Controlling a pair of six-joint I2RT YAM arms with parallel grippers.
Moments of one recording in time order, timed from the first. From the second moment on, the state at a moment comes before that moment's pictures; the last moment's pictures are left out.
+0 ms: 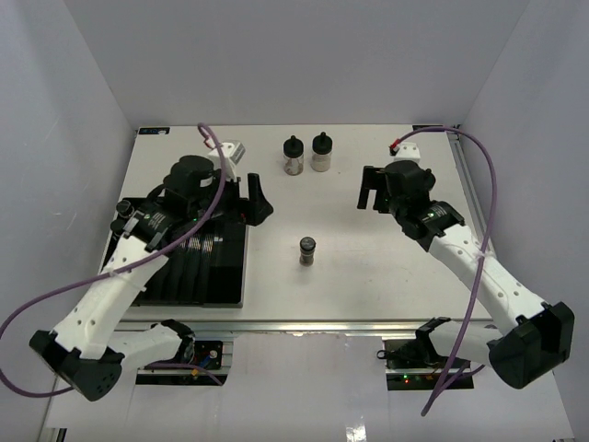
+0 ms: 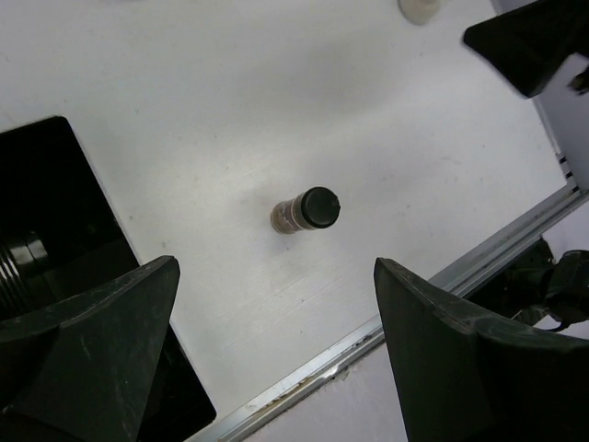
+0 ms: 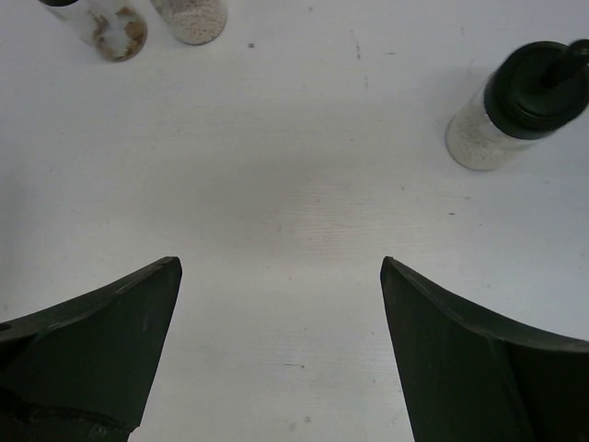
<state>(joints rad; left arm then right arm) -0.56 1.12 1.29 -0.70 0.14 -0.32 0.50 1.16 1.05 -0.46 0.33 0.32</state>
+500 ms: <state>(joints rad) -0.83 1.58 1.26 -0.61 0.01 -0.34 0.37 1.01 0.93 -0.48 0.22 0.25</state>
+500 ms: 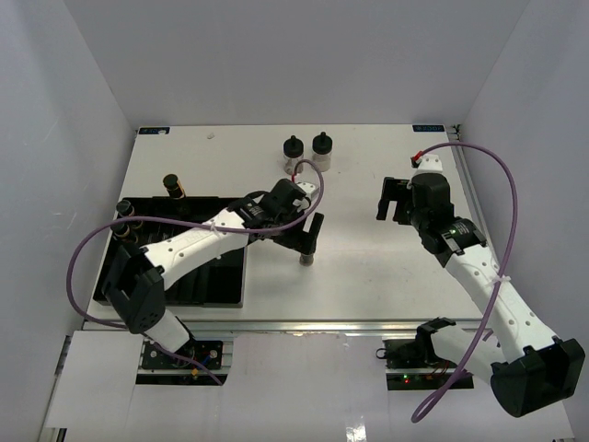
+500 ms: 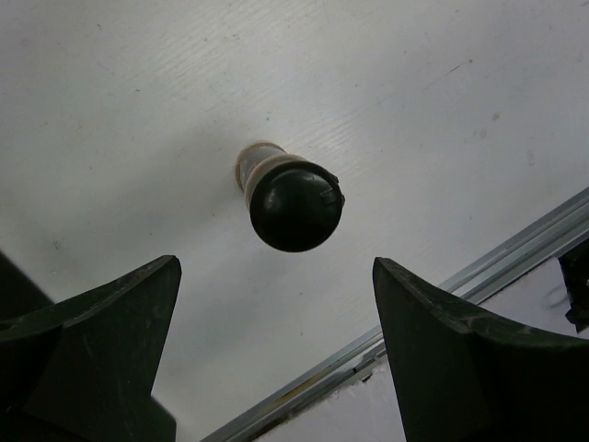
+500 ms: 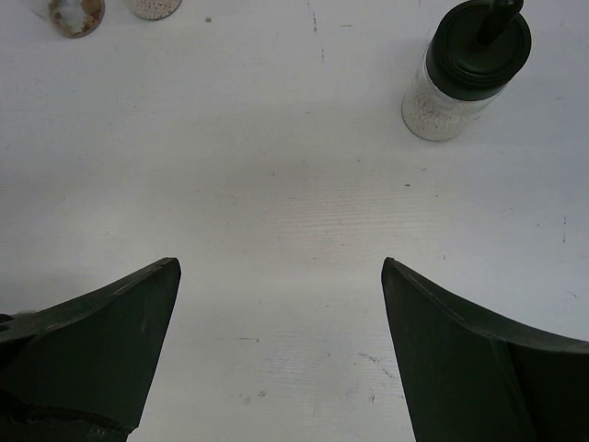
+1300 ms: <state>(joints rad) -0.88 1.81 1.41 -0.66 -0.14 -0.39 0.36 0.95 0.92 -0.47 0.21 0.23</state>
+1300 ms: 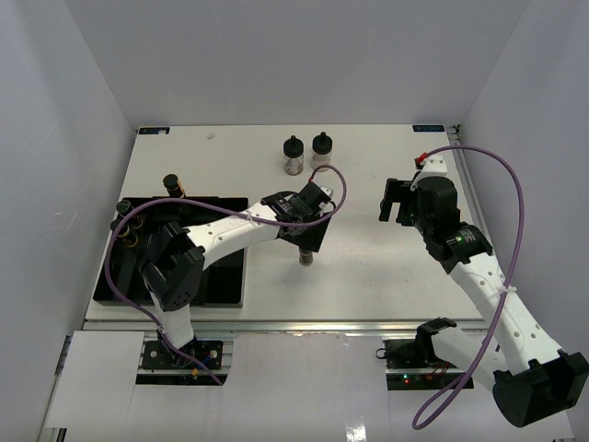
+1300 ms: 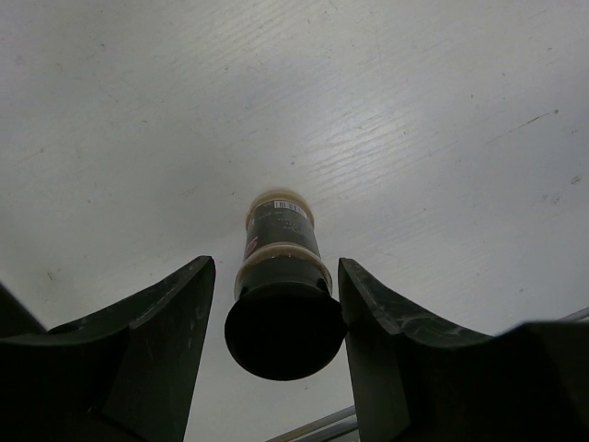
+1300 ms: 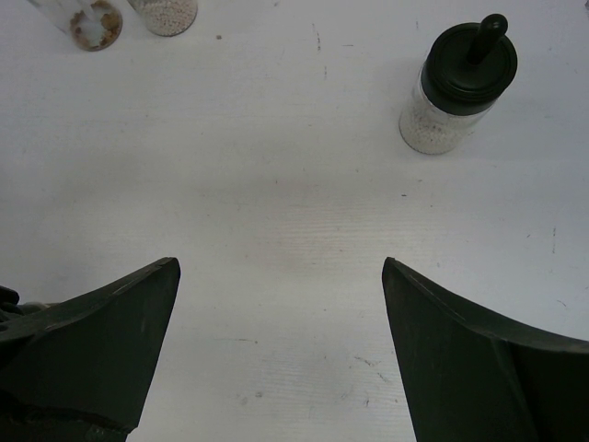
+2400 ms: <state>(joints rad) -0.40 1.53 1.47 -0.97 -0.40 -0.56 0.36 0.92 0.92 -0.47 0.18 0.23</state>
